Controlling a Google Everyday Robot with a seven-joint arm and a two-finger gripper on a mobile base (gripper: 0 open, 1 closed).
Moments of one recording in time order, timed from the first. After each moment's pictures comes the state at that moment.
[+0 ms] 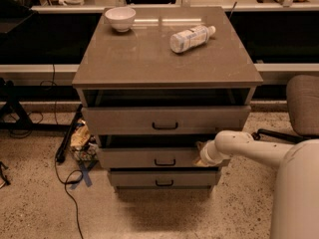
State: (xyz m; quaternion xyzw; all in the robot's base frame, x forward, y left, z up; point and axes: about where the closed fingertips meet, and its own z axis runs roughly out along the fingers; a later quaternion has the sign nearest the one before) arm 0.629 -0.171 0.400 -0.63 0.74 0.04 0.23
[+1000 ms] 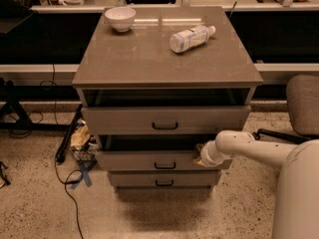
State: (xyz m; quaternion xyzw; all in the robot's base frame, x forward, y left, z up) arm 0.629 -0.171 0.411 -0.63 0.74 0.04 0.23
